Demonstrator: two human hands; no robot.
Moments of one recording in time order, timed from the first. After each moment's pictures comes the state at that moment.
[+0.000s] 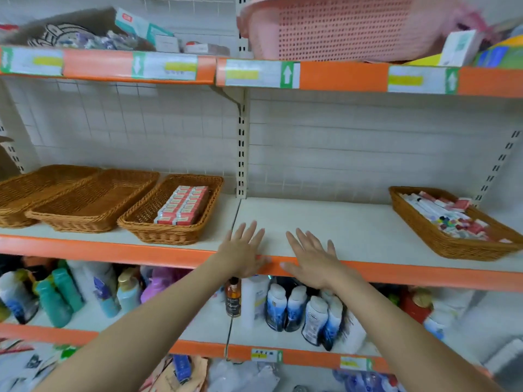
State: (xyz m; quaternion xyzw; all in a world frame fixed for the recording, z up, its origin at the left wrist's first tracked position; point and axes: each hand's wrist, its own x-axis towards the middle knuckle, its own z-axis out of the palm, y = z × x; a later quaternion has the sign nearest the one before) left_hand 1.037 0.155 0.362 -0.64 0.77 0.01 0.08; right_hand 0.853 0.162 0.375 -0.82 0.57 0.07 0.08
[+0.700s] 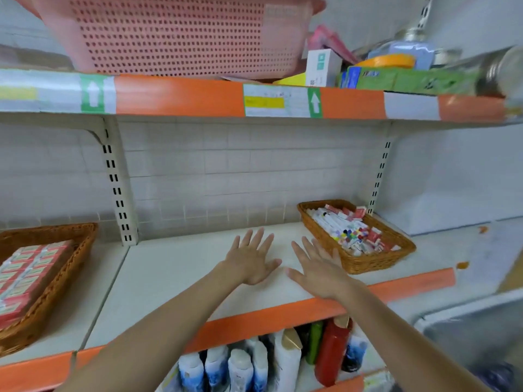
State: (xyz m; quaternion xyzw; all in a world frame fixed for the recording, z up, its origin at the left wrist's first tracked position) left_hand 0.832 0.035 0.390 -0.50 0.87 0.02 0.06; right_hand 0.664 0.091 0.383 -0.71 0.70 0.03 0.05
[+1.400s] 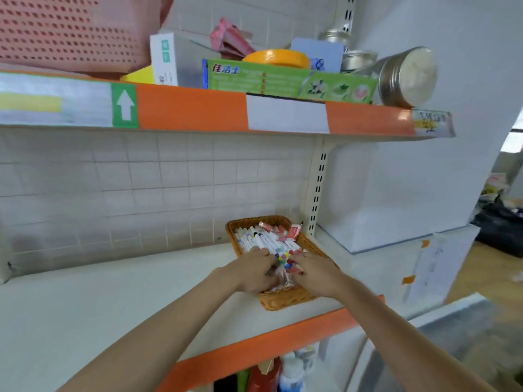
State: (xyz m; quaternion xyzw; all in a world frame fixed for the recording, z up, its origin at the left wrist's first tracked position) left_hand 0.632 -0.012 0.400 -0.34 0.94 0.06 -0.02; right_hand 0.465 0.046 0.399 -0.71 0.70 -0.03 0.07
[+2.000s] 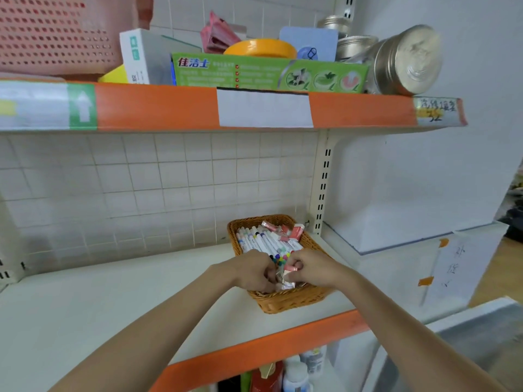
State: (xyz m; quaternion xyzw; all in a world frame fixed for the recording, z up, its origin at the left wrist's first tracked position) left_hand 0.622 -0.018 0.407 -0.35 0.93 0.14 0.01; right_hand 0.451 0.031 0.406 -0.71 0.65 -0.14 0.23
